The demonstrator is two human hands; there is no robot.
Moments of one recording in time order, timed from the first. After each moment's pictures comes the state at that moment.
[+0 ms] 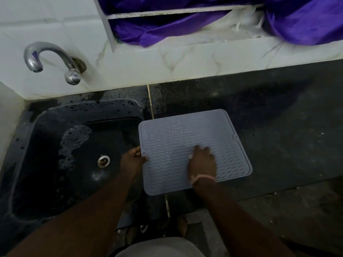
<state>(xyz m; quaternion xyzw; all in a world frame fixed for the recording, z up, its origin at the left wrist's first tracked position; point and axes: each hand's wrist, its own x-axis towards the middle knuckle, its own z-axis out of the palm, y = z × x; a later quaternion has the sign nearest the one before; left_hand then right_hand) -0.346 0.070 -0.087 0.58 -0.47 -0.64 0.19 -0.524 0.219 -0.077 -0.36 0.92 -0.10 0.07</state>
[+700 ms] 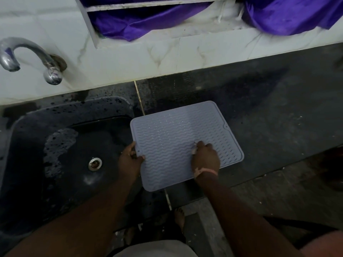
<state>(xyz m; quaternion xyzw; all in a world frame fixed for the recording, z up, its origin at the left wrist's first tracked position) -0.336 0.076 -0.097 0.53 -0.59 -0.58 0.17 -0.522 0.238 -0.073 -0.28 0.95 -0.13 0.06</state>
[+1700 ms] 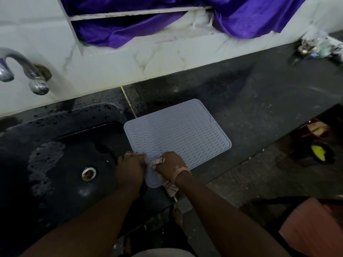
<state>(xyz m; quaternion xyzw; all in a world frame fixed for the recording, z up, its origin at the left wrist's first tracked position) -0.318 0.088 -0.078 0.46 -0.83 -0.31 0.03 -0.429 0.198 -0.044 -0.28 0.87 -0.24 0.32</state>
